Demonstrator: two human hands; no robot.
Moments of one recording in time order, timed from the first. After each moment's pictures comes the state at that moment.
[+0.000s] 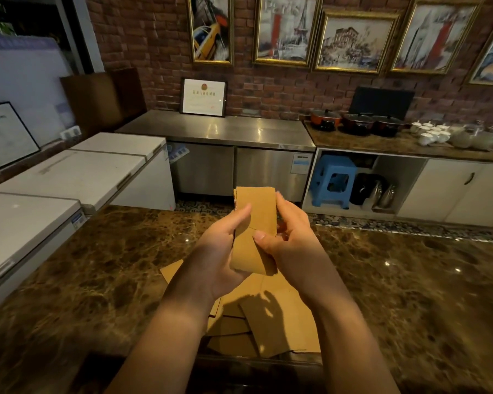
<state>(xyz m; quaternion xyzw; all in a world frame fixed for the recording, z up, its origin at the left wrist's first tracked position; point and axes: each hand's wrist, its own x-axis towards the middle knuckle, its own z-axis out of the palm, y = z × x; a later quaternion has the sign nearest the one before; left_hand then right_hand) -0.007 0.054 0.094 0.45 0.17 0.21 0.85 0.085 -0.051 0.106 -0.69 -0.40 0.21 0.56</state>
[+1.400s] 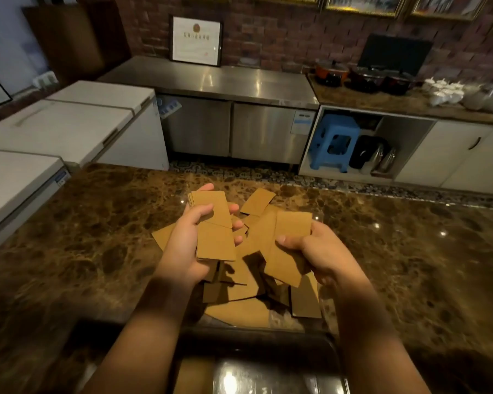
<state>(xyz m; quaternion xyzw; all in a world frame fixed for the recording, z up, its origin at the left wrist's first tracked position) -0.012 0.099 0.008 0.35 0.23 0.29 0.86 0.147 -0.052 0.019 -0.74 -0.19 0.36 0.53</state>
